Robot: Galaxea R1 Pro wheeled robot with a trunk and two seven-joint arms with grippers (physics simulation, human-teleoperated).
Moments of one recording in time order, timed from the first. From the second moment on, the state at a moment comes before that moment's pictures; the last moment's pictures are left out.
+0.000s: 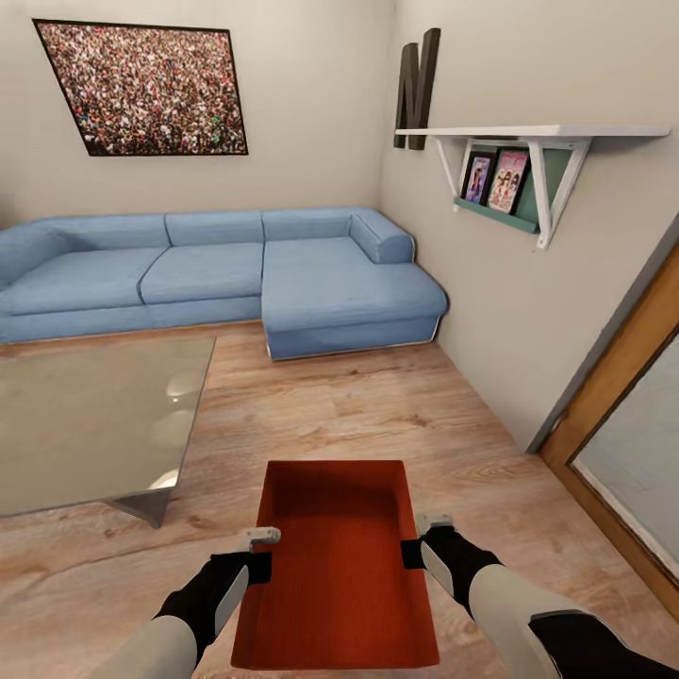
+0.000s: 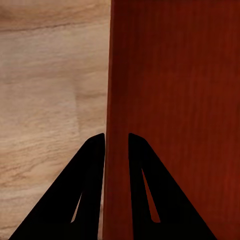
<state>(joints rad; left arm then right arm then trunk) -0.61 -0.10 0.05 -0.40 0.00 0.35 0.09 -0.80 0.10 0.06 -0.14 -0.02 0.35 -0.09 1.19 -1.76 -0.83</state>
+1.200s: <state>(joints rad) -0.62 -0.10 0.05 -0.40 0.00 0.35 0.09 -0.80 0.10 0.06 -0.14 -0.02 0.35 -0.09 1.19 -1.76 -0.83</state>
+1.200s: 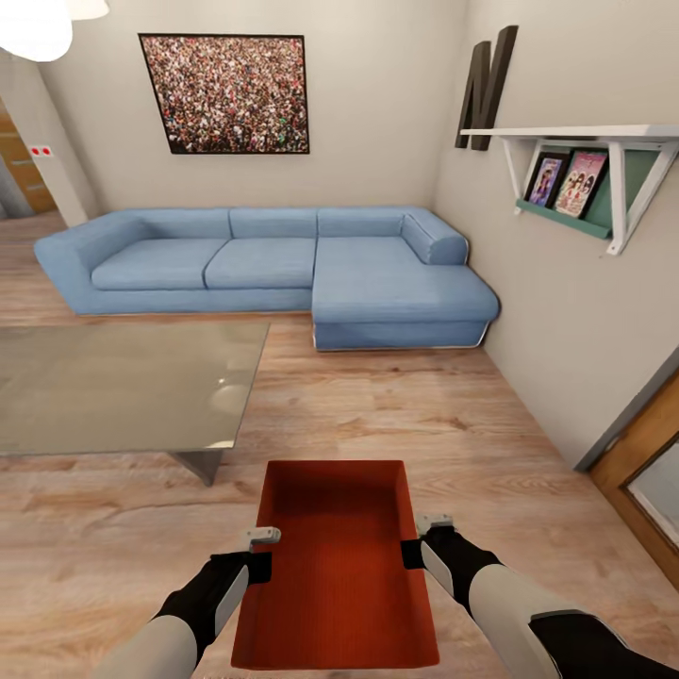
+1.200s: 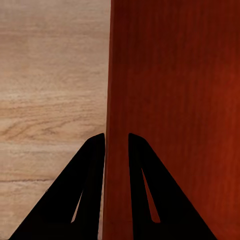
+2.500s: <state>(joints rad) -0.62 -0.10 0.06 -0.40 0.00 0.35 0.09 -0.80 0.10 0.06 -0.14 -0.01 0.35 -0.09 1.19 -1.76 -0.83</state>
